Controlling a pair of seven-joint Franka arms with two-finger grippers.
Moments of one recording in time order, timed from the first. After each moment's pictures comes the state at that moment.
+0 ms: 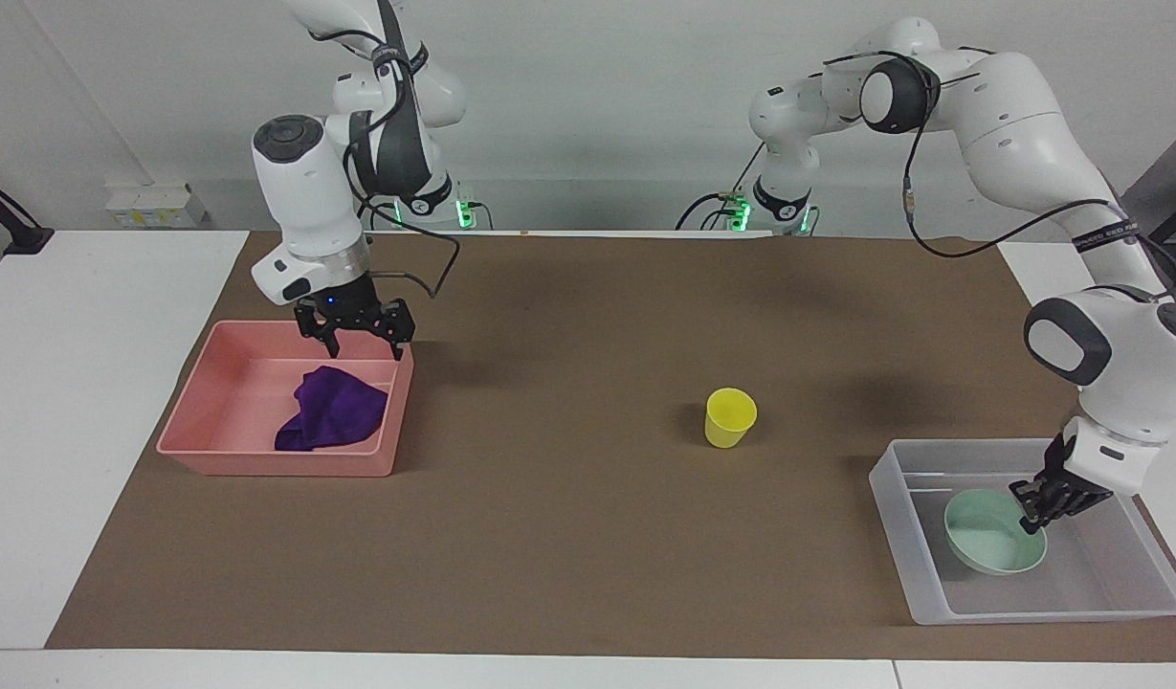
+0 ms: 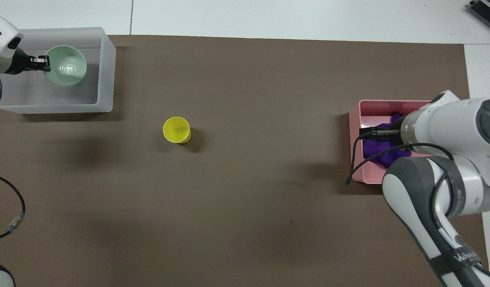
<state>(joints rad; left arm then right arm) 0.21 0.69 -0.08 -1.32 -0.03 2.27 0.15 0.05 -0.05 0.03 -2.03 -0.04 2.10 0.15</state>
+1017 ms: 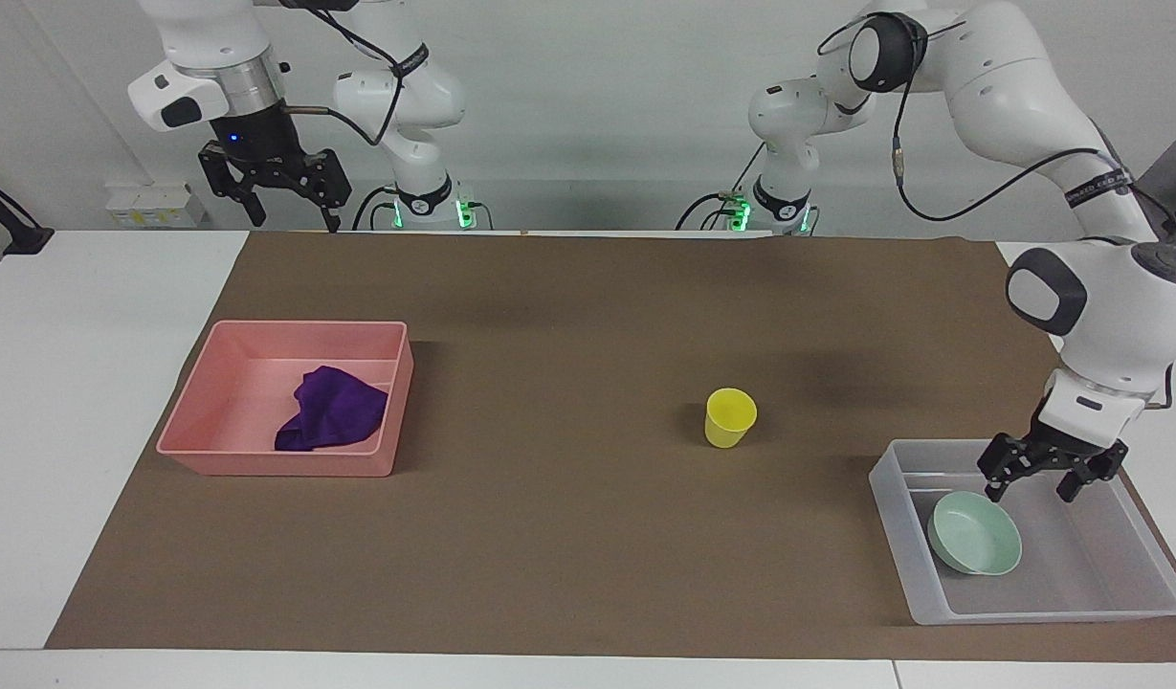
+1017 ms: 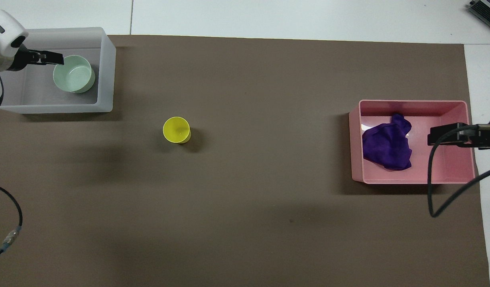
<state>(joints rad) 0.15 0.43 -0.09 -1.50 0.02 2.25 0.17 -0.03 -0.11 0.02 -1.61 0.01 1.55 0.10</state>
